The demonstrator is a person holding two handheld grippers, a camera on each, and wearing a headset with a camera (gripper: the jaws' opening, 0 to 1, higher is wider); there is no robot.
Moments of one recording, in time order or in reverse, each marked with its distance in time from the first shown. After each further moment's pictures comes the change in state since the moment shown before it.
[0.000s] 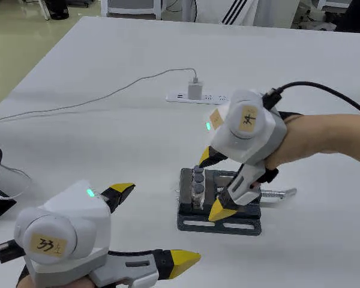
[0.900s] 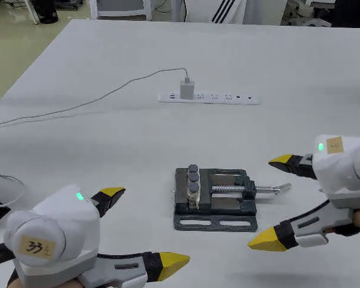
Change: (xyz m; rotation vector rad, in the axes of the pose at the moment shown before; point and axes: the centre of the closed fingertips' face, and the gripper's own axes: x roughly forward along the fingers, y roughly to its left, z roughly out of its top) left arm -0.004 0.007 -0.011 0.012 0.037 -0.010; right arm -0.050 0.024 -0.082 0.426 -0.267 -0.303
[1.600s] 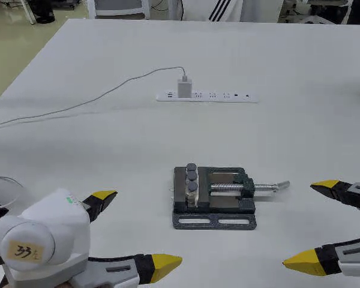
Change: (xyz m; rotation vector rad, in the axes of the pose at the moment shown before) left arm -0.004 0.006 -0.006 -0.017 0.011 0.013; right arm -0.029 0.006 -0.040 0.150 -0.030 -0.069
